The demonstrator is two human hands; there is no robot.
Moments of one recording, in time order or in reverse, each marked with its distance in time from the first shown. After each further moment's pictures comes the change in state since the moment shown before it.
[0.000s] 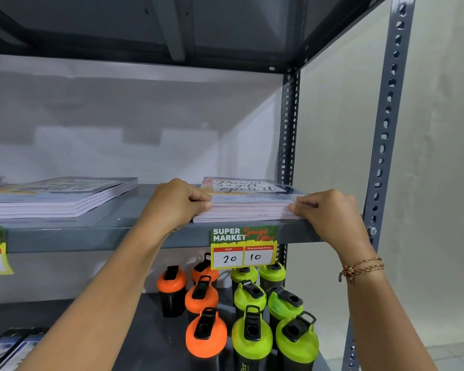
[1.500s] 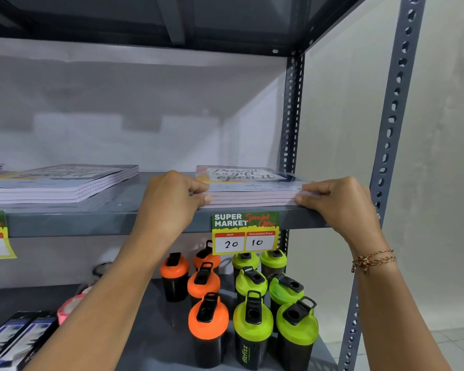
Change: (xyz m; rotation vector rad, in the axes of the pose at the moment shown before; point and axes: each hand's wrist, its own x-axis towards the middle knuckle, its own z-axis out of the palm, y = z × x) left_hand -0.028 0.004 0.002 0.046 0.167 0.010; right_hand -0.009 0.005 -0.006 0.082 0.022 0.029
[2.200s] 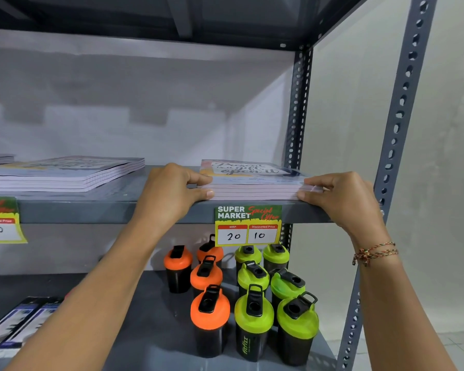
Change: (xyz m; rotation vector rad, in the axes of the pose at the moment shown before) left_hand 0.004 -0.012 0.000 -0.030 -0.046 -0.002; right_hand 0.001 0.001 -0.001 -0.035 -0.024 -0.047
